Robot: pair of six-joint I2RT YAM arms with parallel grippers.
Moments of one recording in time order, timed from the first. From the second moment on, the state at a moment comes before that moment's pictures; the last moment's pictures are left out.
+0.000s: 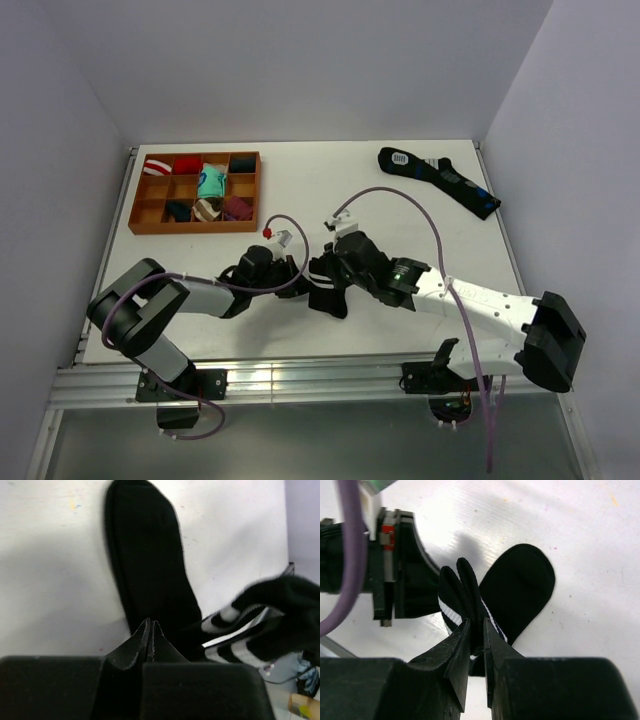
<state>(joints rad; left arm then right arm) -0.72 1.60 0.46 0.64 0.31 -0.79 0.96 1.19 0.82 -0.29 0.26 0.39</state>
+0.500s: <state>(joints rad) -0.72 1.59 0.52 0.46 0.20 -0.78 0.86 1.38 0.83 -0.20 0.24 0.35</state>
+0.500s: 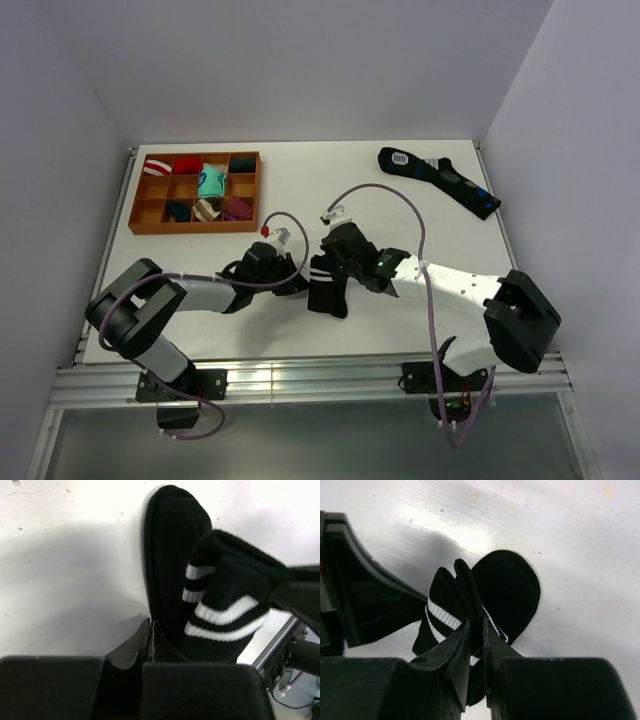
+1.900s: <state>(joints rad) -0.79 1.50 0.58 0.31 0.11 -0.75 0.67 1.45 0.85 -0.08 0.17 0.42</state>
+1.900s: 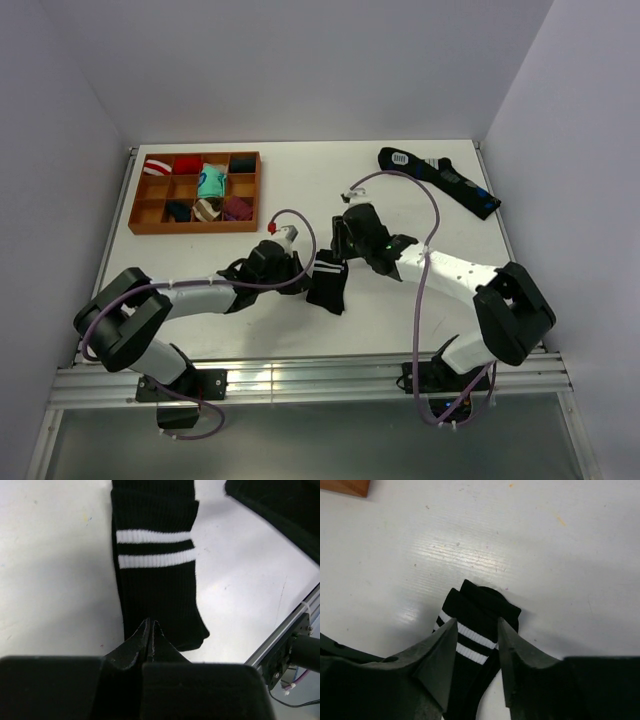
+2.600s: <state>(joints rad) -0.79 1.52 0.63 0.30 0.11 -0.75 0.67 1.54 0.85 -0.11 0.17 0.46</state>
